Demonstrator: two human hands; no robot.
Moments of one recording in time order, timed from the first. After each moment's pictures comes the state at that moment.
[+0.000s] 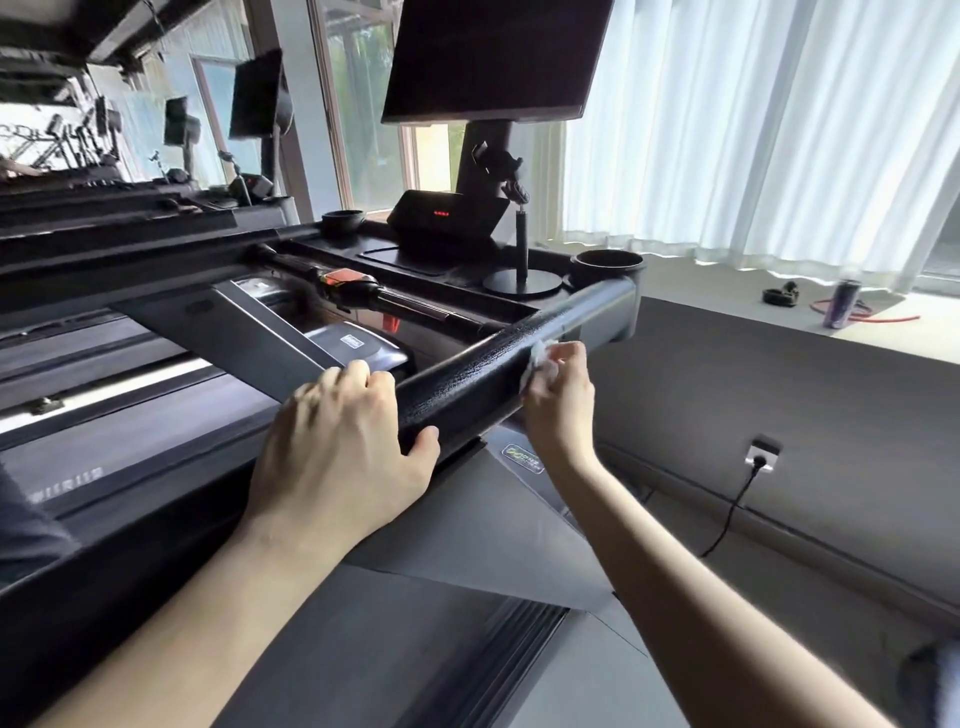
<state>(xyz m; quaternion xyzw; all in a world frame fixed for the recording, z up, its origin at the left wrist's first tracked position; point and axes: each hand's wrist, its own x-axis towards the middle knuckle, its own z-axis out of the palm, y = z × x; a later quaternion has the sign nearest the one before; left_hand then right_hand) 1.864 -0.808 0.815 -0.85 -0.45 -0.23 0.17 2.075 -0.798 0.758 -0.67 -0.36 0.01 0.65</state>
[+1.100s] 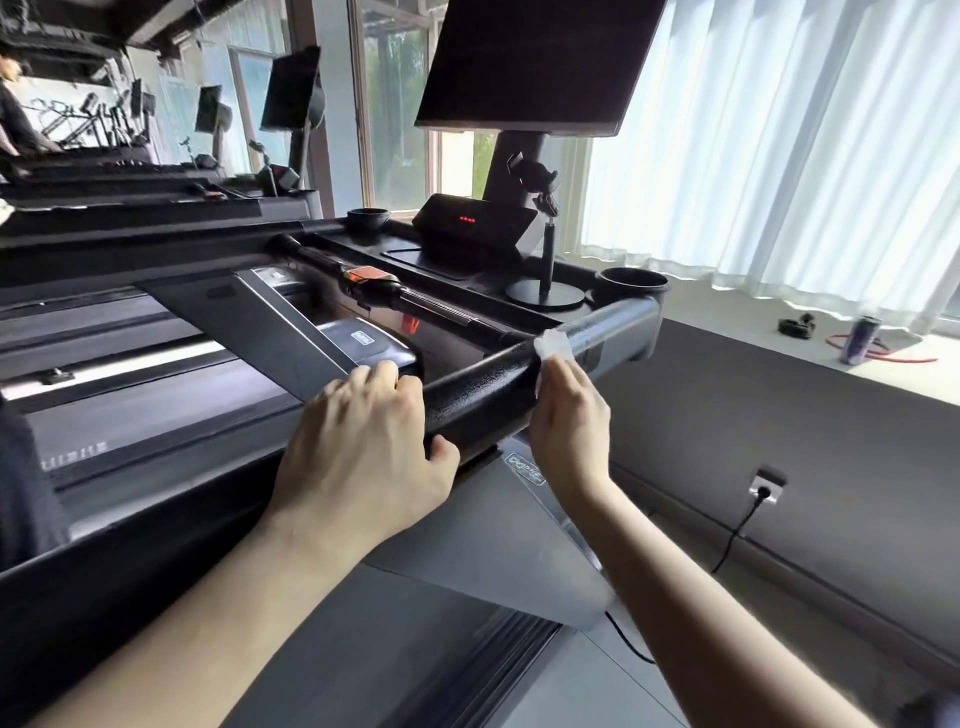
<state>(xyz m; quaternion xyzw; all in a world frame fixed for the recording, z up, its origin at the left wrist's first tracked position) 1.861 -0.799 0.808 -0.85 -0.42 -0.26 0.17 2.079 -0.796 0.748 -0.65 -0.53 -0.21 0.50</state>
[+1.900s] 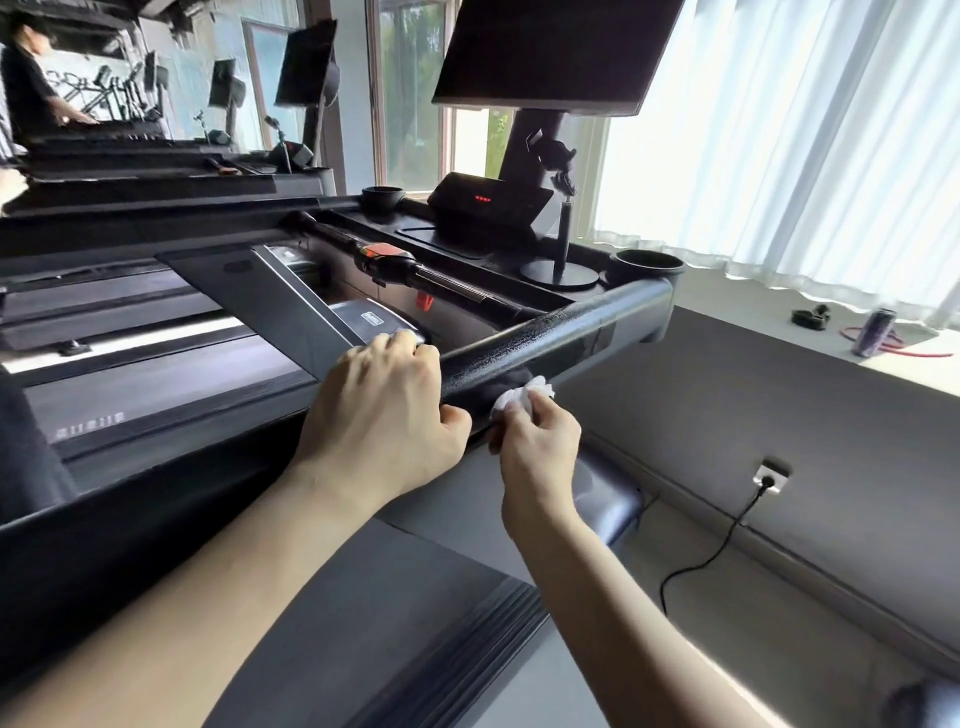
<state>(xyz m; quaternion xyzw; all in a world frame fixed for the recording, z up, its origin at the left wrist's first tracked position) 1.858 -0.803 0.810 -0.85 -0.42 -0.26 0.16 1.992 -0.824 0.741 -0.53 -0.32 0.21 0.76</state>
